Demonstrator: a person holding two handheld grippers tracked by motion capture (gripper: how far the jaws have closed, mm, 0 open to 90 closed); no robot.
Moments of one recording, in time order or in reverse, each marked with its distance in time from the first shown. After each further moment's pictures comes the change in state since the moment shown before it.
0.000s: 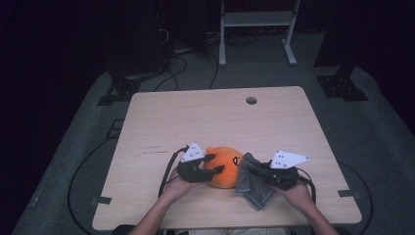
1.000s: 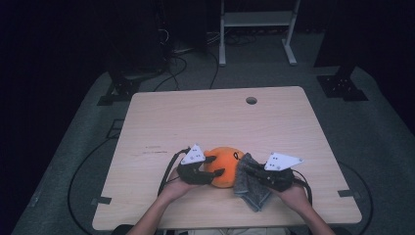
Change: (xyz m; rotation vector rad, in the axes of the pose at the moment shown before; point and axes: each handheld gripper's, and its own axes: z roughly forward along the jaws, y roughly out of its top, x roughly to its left) left arm 0.000 -0.004 0.001 0.011 -0.052 0.063; right arm 0.007 0.000 0.010 0.024 -0.021 -0.006
